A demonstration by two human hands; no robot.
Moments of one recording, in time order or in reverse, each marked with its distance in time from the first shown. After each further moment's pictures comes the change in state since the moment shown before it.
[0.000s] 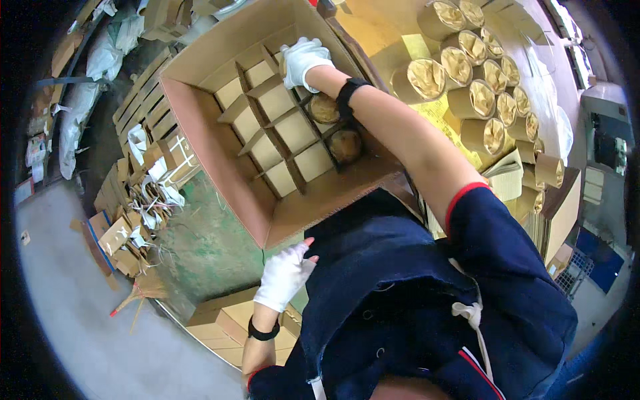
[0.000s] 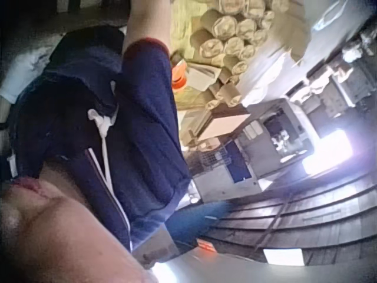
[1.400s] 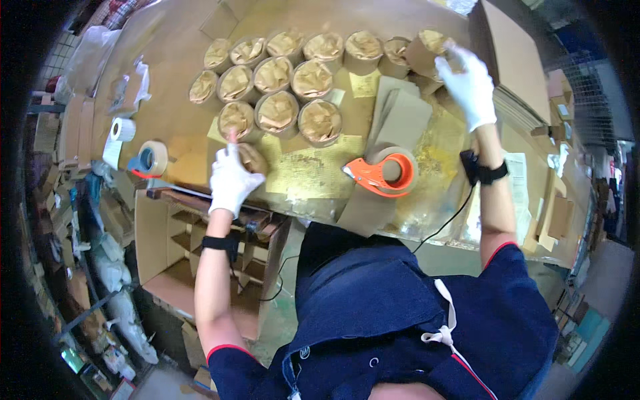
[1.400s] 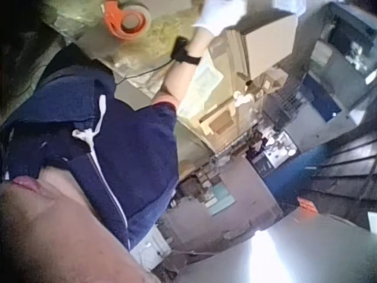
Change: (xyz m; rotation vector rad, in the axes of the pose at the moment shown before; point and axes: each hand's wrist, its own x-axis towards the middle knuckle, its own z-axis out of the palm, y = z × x) left_hand 0.342 0.231 0.014 0.601 0.084 0.453; right_hand -0.491 0.449 -0.009 0.168 0.958 1.021
